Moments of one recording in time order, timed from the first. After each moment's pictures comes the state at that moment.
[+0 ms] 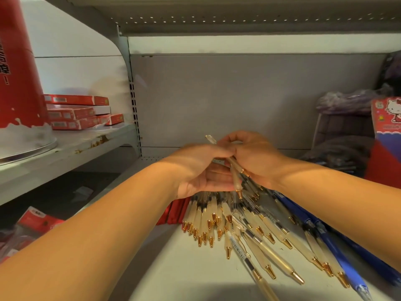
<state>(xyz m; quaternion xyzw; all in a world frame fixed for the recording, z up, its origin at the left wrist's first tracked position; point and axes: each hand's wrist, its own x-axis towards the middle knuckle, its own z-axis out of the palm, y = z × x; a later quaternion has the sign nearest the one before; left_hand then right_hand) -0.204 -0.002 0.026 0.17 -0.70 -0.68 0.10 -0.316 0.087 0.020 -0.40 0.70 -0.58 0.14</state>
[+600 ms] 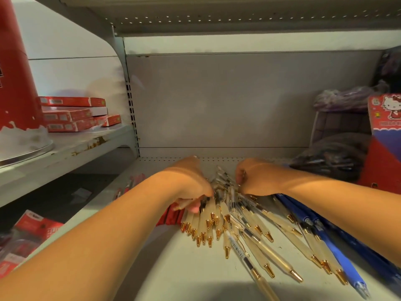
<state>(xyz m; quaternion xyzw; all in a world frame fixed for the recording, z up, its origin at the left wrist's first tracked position) -0.209 -0.015 0.012 0.31 -0.89 -0.33 -0.01 -0.350 0.101 -0.005 -0.46 0.88 -0.11 0.06</state>
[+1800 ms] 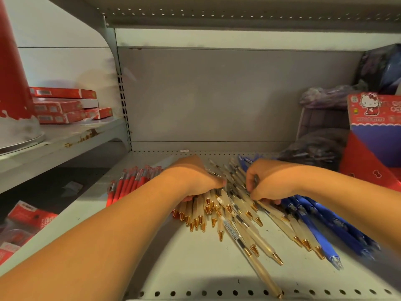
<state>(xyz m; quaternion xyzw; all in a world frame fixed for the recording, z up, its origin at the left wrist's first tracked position) -0.220 -0.006 -0.006 0.30 -0.93 -0.21 0.04 -0.322 0.147 0.010 -0.40 0.90 -0.06 0.15</state>
